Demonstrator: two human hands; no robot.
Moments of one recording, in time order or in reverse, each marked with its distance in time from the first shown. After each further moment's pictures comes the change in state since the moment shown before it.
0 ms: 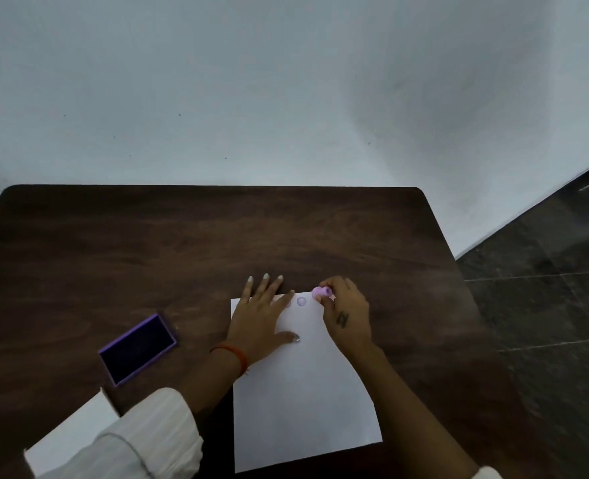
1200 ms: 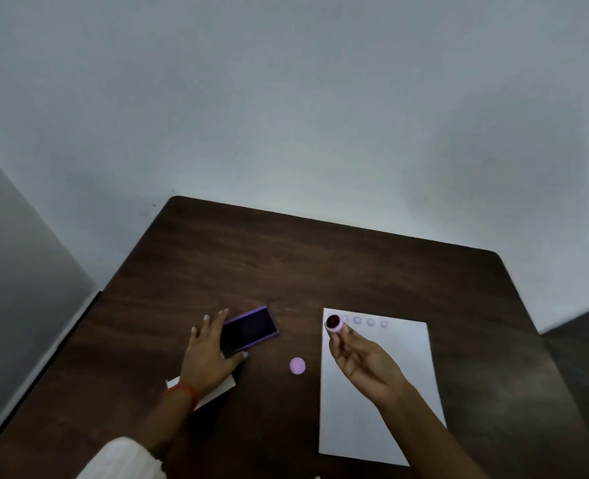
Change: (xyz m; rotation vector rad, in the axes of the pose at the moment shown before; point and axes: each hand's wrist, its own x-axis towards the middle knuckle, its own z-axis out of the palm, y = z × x) left_hand -0.188 -0.138 -0.010 -0.482 0.341 -0.608; right_hand -0.108 -0.076 0.027 1.475 -0.721 0.510
